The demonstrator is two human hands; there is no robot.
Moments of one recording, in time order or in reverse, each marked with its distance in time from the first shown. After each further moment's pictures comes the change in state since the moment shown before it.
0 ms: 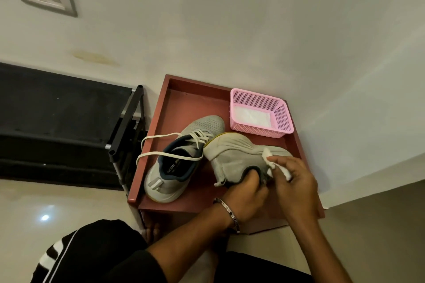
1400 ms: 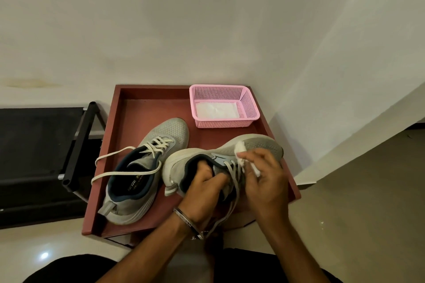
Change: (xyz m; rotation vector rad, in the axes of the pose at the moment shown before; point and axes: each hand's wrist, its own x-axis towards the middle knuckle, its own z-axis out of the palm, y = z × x) left_hand 0.005 0.008 0.004 -0.772 0.063 -0.293; right_hand -0.011 0.034 0.001 -0.011 0.150 -0.085
